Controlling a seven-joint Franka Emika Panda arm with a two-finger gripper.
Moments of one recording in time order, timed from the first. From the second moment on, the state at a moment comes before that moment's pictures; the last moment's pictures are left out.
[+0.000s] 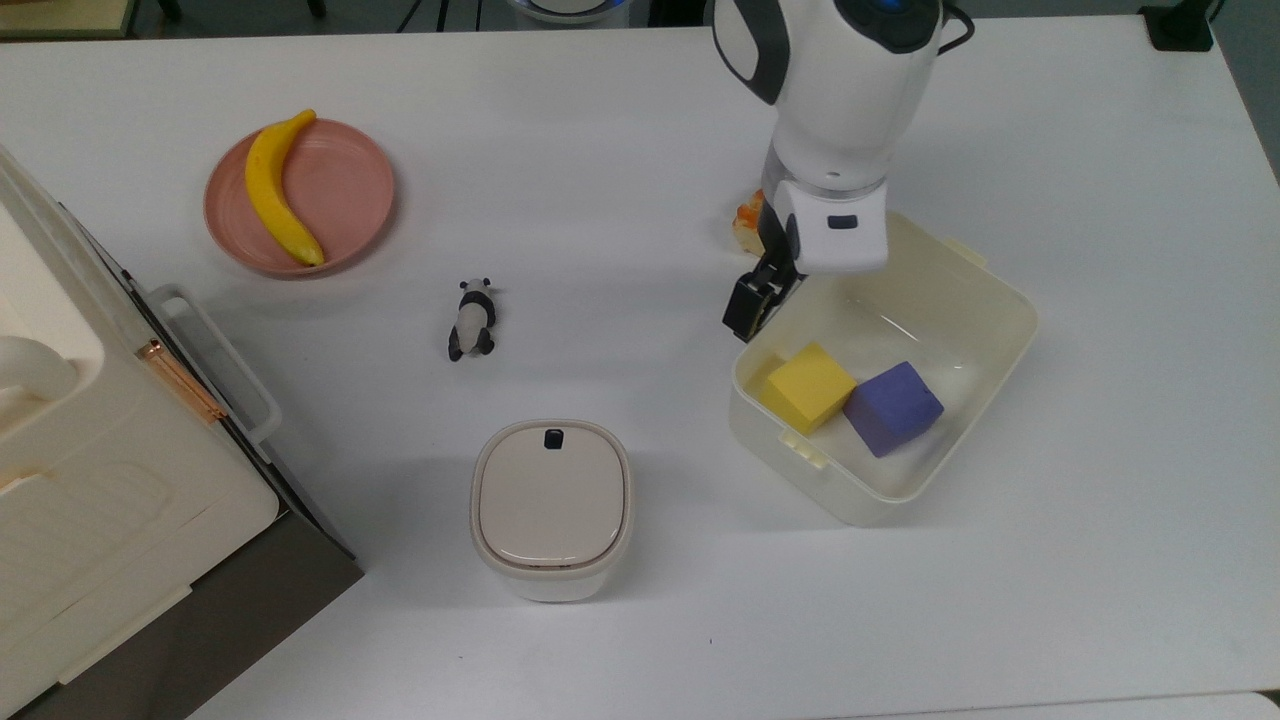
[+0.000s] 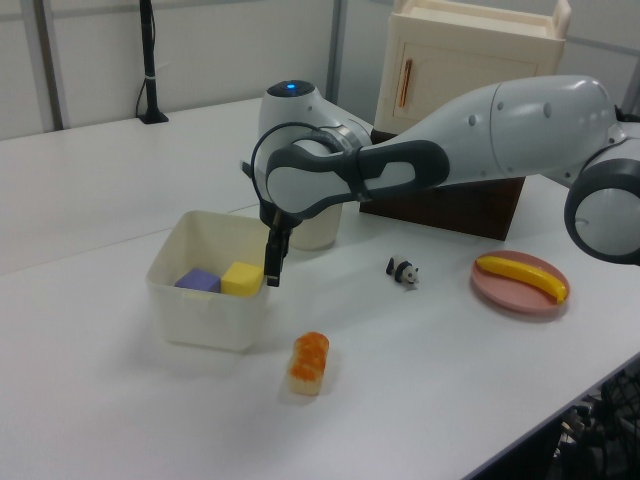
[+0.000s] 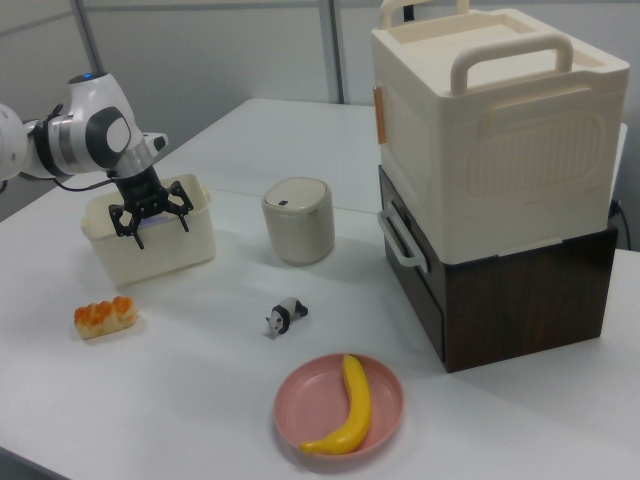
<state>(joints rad) 0.35 0.45 0.02 -1.57 -0.12 2.10 -0.46</state>
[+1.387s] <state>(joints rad) 0.11 0.17 0.10 -1.51 -0.09 1.73 0.01</state>
